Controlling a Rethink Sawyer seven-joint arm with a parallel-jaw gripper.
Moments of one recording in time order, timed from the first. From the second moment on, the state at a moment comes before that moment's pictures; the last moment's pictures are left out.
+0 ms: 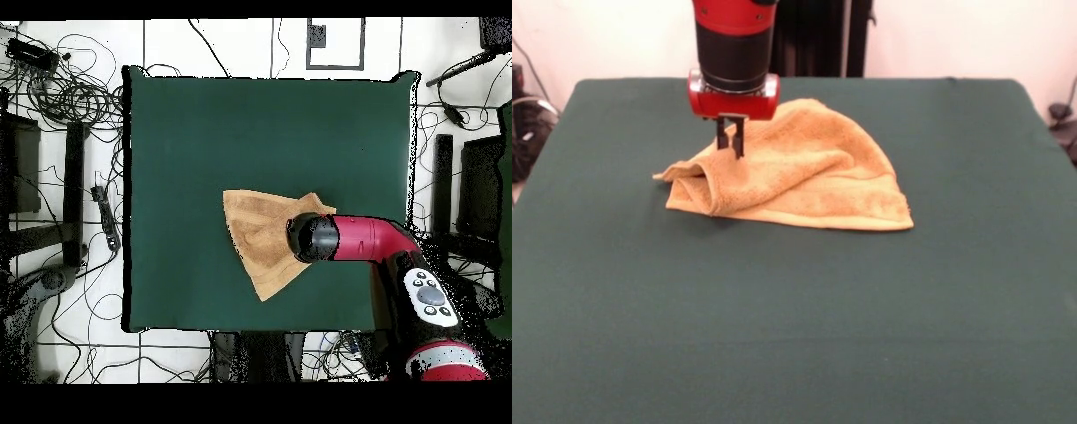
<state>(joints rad) -0.45 -0.55 0.13 1.67 -0.45 0.53 1.74</state>
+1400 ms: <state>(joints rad) -0.42 -0.59 0.13 1.67 -0.36 0.63 1.74</state>
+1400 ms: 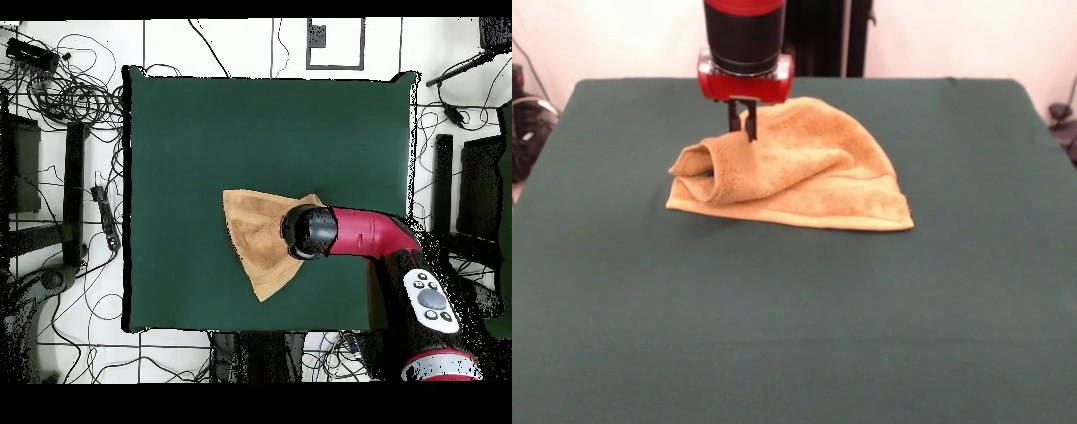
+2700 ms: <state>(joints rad) -0.59 -0.68 0.13 1.75 -0.36 0.63 1.74</state>
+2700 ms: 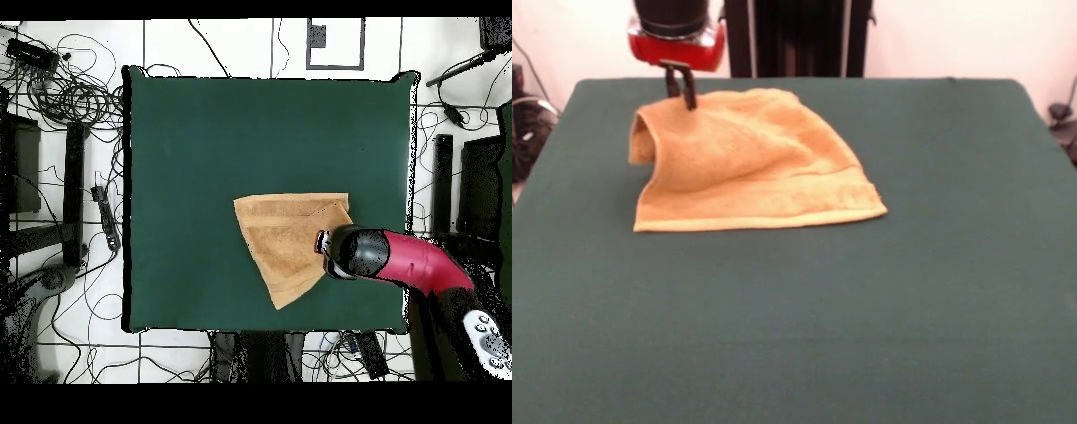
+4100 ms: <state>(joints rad) -0.67 -0.59 0.12 1.78 -0.51 0.41 1.74</state>
